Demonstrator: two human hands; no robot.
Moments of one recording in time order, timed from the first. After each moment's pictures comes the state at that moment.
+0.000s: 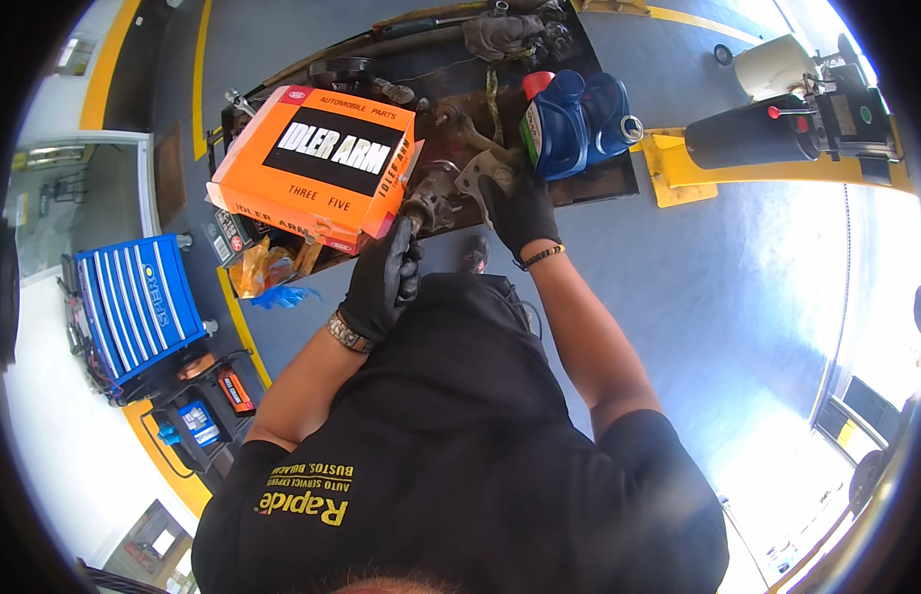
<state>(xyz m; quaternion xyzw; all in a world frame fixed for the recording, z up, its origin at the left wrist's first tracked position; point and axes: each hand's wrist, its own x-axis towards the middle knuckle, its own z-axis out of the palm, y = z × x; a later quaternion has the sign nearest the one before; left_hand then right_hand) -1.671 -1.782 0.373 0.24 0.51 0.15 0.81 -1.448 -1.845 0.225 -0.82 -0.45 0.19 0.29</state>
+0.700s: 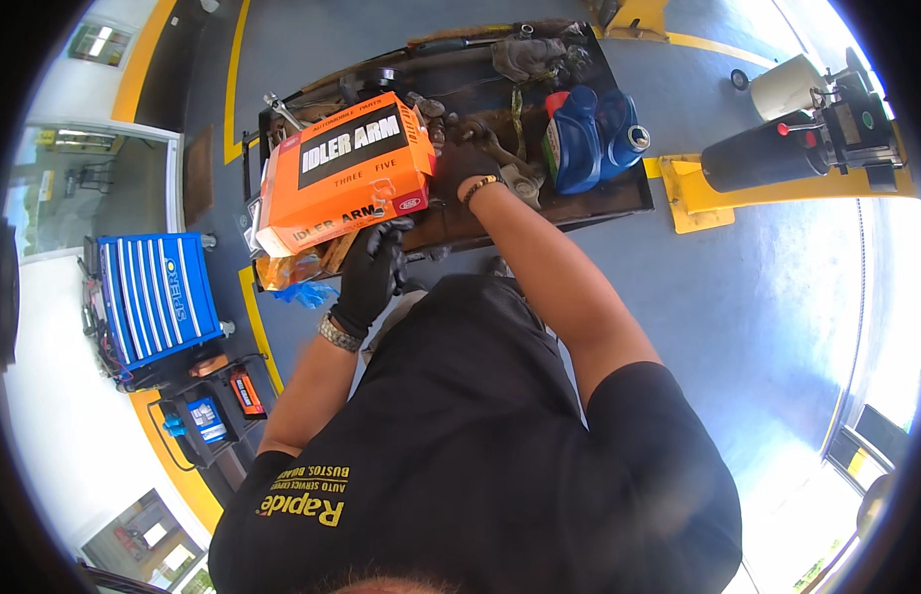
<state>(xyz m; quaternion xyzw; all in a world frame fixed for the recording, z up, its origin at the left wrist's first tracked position) -1.735 -1.775 0.339 0.56 0.43 0.25 0.67 -1.505 -1.698 0.251 -0.77 -0.58 0.25 0.10</state>
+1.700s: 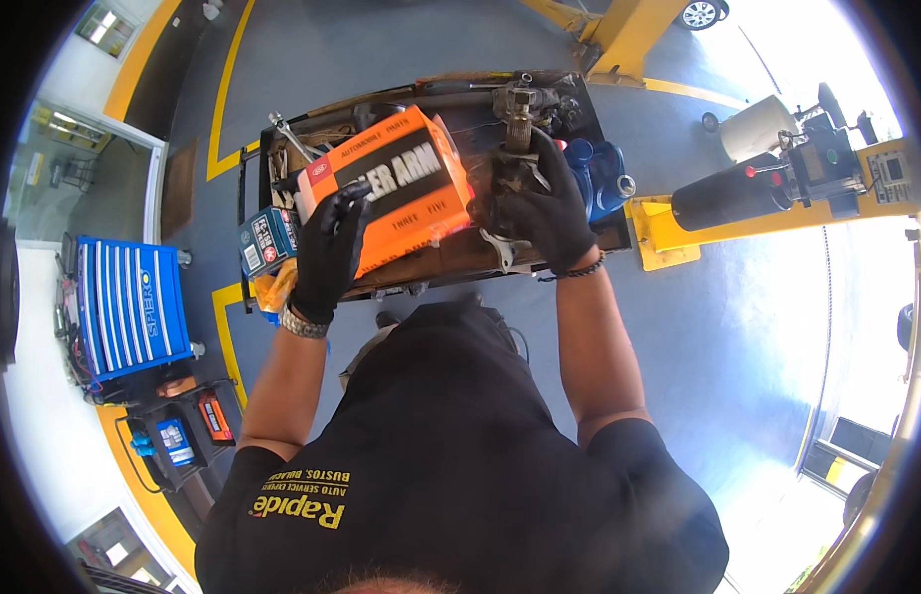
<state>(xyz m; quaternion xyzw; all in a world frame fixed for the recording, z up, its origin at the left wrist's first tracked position) -1.741 -1.703 0.418 0.80 0.35 0.38 0.28 -1.461 -1.799 0.420 -0.48 -0.41 0.40 0.66</state>
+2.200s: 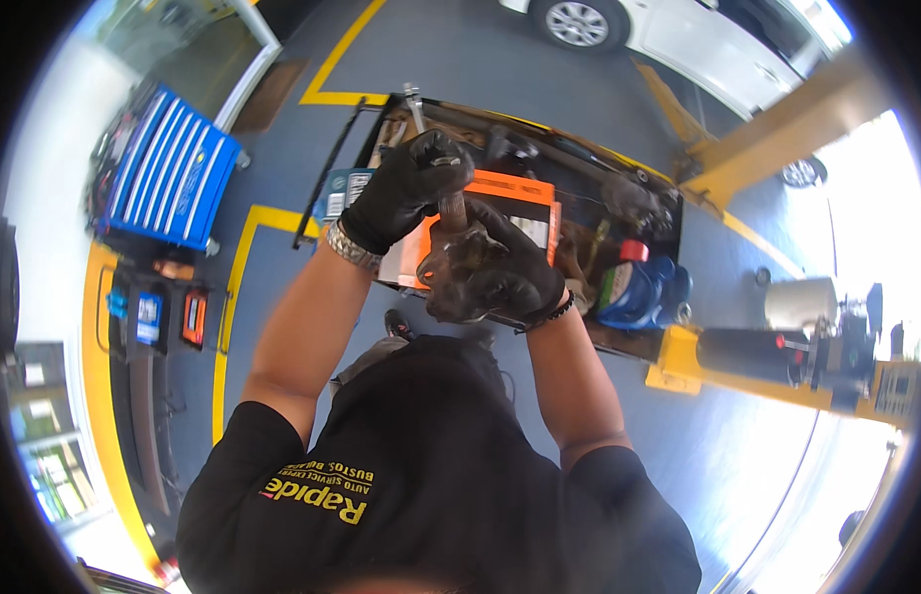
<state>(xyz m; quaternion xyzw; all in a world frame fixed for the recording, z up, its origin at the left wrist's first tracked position) -1.778 -1.650 0.468 0.61 0.28 0.39 0.63 -1.572 -1.740 0.428 -0.13 -0.28 0.84 0.45</state>
